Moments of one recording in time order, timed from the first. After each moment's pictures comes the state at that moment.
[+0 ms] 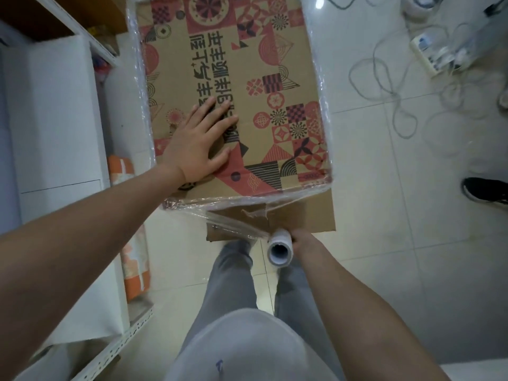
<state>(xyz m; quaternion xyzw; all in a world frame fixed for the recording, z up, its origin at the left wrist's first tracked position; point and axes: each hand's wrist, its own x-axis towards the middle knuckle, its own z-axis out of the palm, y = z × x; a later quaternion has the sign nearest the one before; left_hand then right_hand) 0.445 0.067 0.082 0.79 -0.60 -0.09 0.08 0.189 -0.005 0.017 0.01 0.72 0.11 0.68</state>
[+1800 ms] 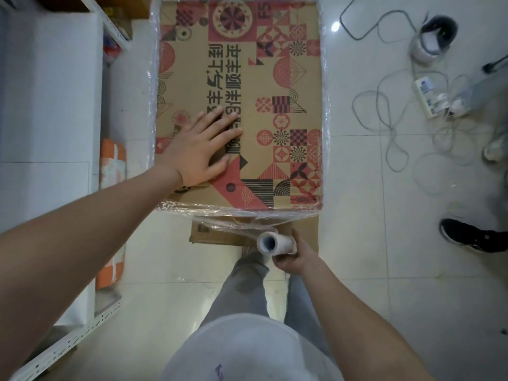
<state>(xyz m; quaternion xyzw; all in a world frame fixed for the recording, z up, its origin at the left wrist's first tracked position) 0.449 0.065 0.083 0.80 -0.59 -0.09 0.05 0.171 -0.039 -0.012 -0.03 0.70 0.18 0.69</state>
